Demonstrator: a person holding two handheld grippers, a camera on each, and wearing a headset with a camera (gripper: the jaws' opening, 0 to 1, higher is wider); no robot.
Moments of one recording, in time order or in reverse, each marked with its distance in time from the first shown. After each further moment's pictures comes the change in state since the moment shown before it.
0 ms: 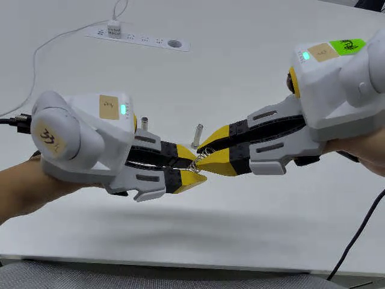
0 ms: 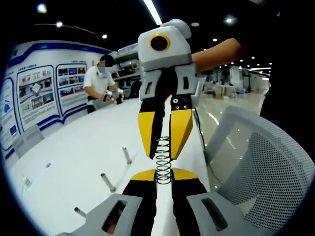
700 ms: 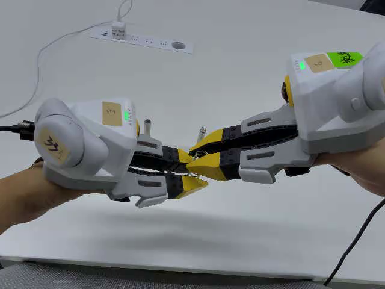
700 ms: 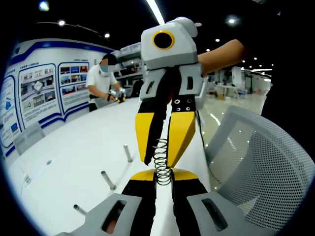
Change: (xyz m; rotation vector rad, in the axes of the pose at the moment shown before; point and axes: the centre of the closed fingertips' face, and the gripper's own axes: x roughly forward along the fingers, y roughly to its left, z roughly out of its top) left arm 0.000 0.002 -0.003 -0.016 0.005 0.013; right arm 0.010 0.000 0.007 0.014 -0.041 -0.046
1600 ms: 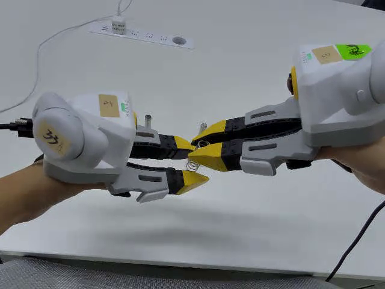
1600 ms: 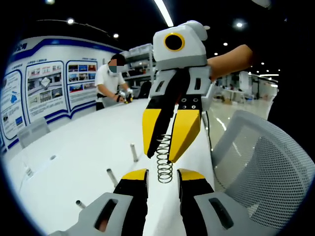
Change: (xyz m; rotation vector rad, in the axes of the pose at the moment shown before) left arm -0.003 0.011 0.000 -0.040 -0.026 0.066; right arm -0.003 -0.010 0.003 0.012 -0.019 -0.045
